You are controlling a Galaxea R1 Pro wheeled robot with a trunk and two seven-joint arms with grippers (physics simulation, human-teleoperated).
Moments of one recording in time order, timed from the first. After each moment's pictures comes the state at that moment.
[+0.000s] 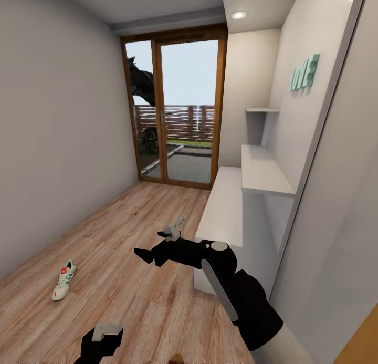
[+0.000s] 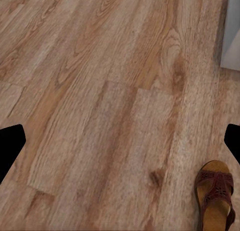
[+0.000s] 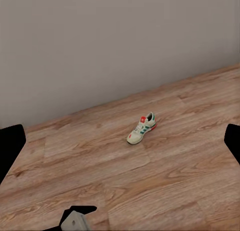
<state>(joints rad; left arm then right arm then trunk) -0.35 0.08 0.02 -0.34 -0.01 -0.28 -0.01 -0.57 0.17 0.48 -1.39 -0.20 0.63 0.48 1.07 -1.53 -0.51</state>
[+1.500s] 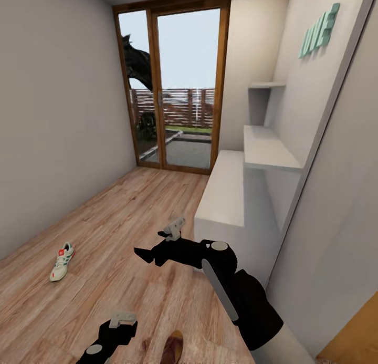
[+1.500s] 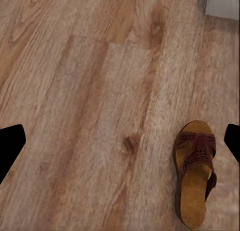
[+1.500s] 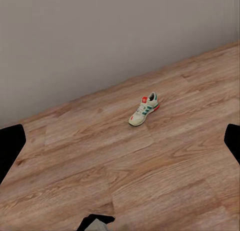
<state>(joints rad) -0.41 0.02 -0.01 -0.36 -0.03 -0.12 -0.01 -0.57 0.17 0.48 -1.40 -0.20 0.63 0.48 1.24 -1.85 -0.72</state>
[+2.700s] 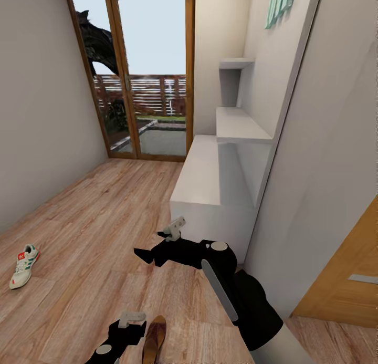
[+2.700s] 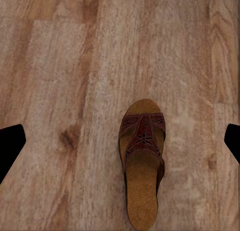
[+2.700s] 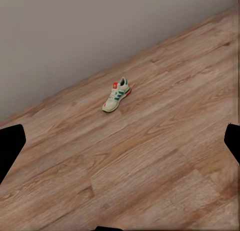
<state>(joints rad) -0.41 -0.02 -0.01 -0.36 -0.03 -0.12 -0.01 -0.57 0.17 0.48 -1.39 -0.20 0.63 0.48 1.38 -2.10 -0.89</state>
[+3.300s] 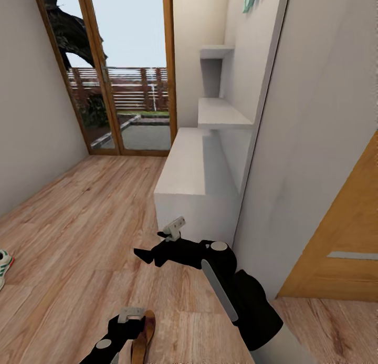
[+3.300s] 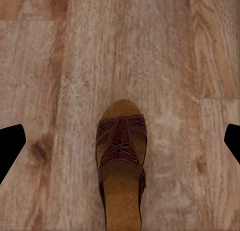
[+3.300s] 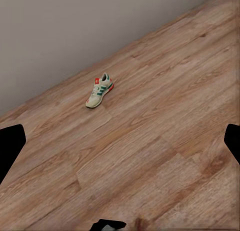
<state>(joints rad) -0.43 -0.02 0.00 -0.37 -0.03 -0.11 -0.01 -0.57 0.17 0.48 -1.39 -0.20 0.63 0.48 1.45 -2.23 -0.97</state>
